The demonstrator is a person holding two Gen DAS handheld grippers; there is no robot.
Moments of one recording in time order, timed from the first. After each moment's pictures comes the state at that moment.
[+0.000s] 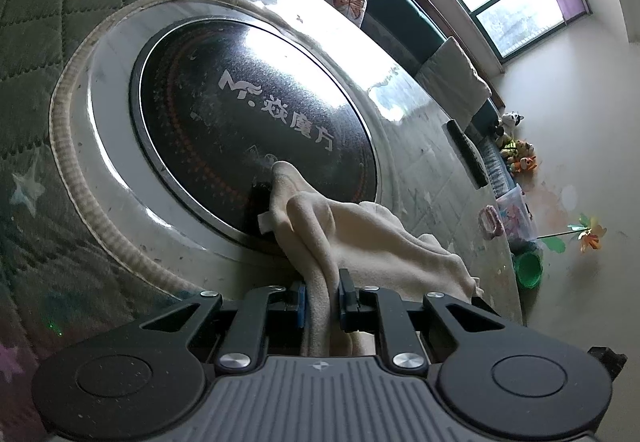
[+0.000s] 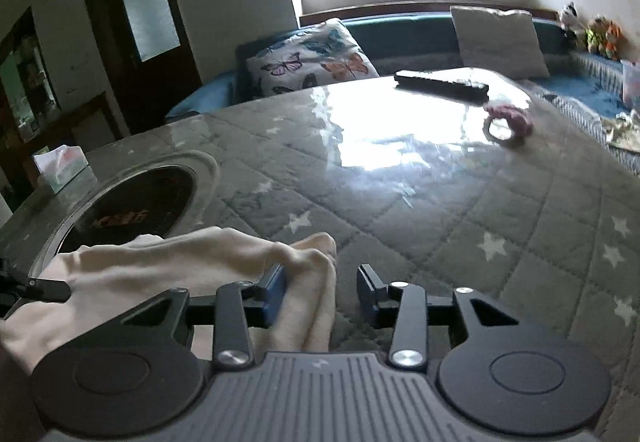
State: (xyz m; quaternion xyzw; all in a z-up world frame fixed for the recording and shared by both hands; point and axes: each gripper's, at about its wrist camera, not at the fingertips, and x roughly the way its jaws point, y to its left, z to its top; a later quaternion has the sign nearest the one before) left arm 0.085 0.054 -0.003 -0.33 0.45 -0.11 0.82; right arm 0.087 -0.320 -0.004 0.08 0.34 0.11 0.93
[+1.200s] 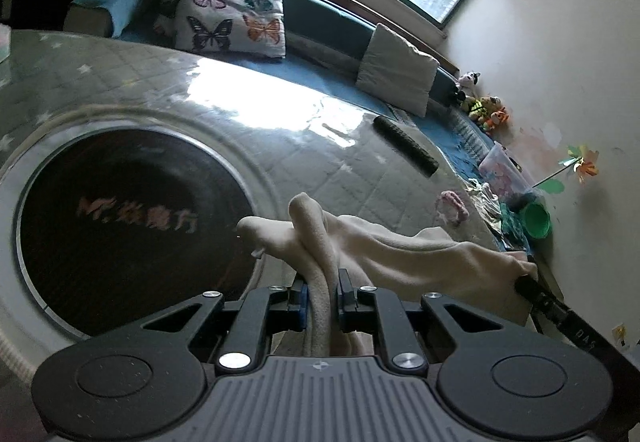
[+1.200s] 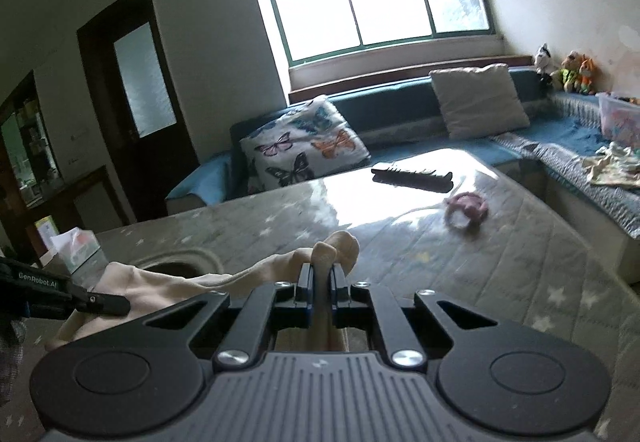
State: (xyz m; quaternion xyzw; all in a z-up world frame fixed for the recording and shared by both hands) left arm 0.129 -0.045 0.068 -0.19 0.40 -0.17 0.88; right arm 0.054 -0.360 0.069 0.11 0.23 0.08 0.96
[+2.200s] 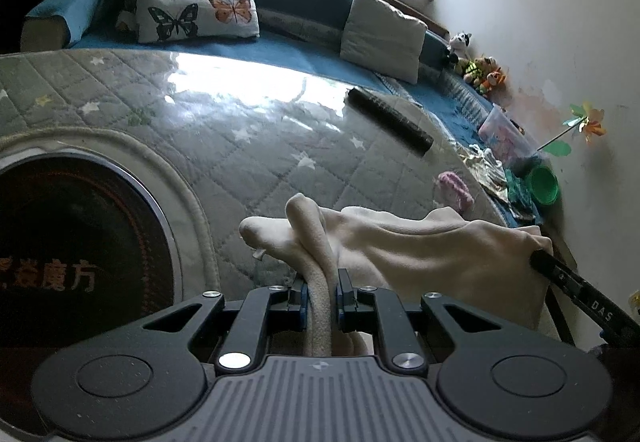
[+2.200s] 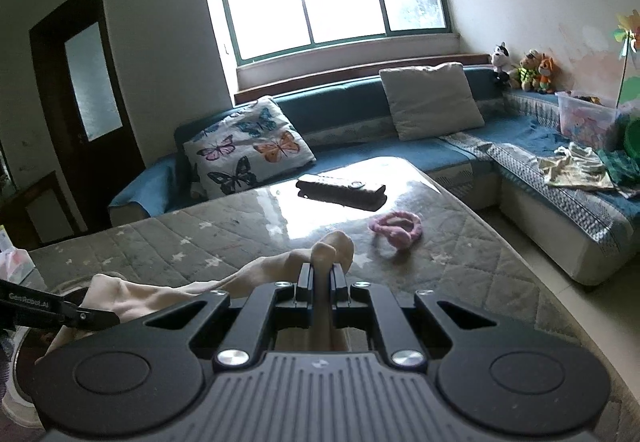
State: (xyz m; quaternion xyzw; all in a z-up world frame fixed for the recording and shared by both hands) left arm 0.199 -0.118 0.043 -0.13 0.43 -0.19 0.87; right arm 0.116 -0.412 0.050 0.11 0.25 0.00 0.96
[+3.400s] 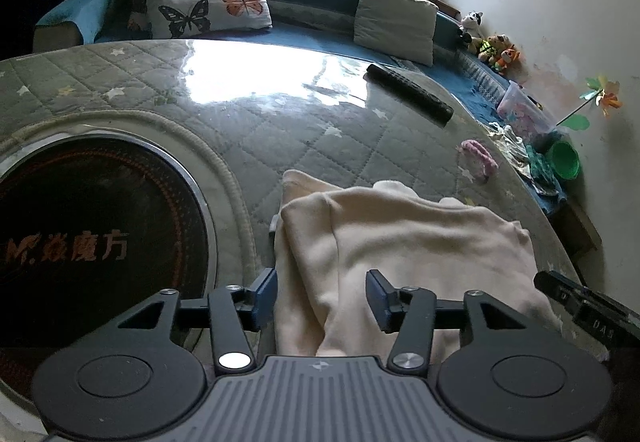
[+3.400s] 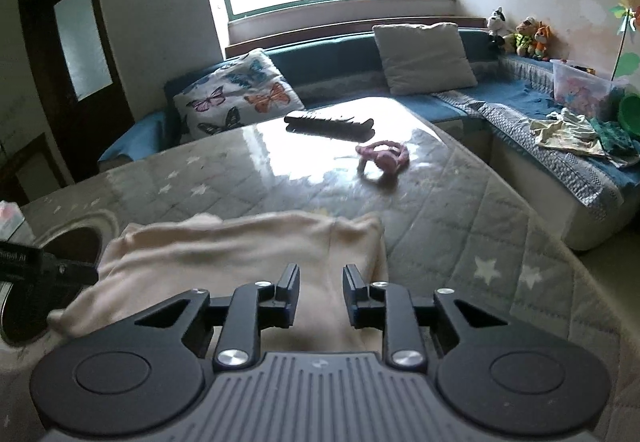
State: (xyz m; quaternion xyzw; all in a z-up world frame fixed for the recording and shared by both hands) left arm 0.175 -0.108 0.033 -0.09 0.44 -0.17 0.88; right arm 0.089 -0.405 0.016 0.09 0.31 0.00 0.95
